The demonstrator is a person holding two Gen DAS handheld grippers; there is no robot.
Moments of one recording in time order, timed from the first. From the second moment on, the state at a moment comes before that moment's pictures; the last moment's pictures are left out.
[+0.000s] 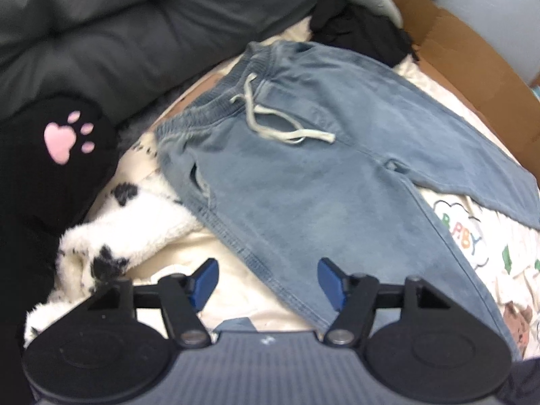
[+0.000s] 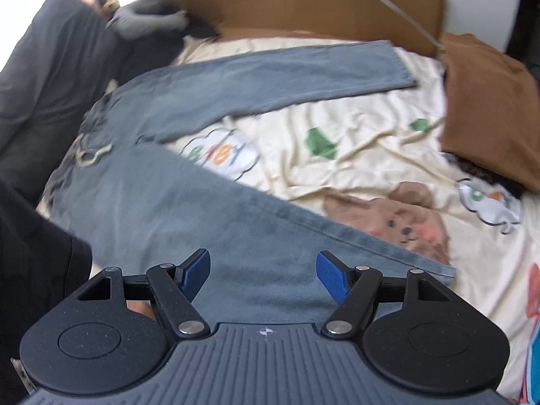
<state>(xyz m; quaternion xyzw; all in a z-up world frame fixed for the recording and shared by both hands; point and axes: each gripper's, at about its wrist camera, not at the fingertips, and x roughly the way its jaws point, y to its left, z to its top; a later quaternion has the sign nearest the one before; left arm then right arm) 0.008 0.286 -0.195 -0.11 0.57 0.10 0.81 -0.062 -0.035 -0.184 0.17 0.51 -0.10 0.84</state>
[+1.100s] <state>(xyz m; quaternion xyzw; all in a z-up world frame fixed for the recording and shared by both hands) 0.040 0.333 -0.331 -0.17 0.62 0.15 0.75 -0.030 0.068 -0.346 0.04 0.64 0.07 0.76</state>
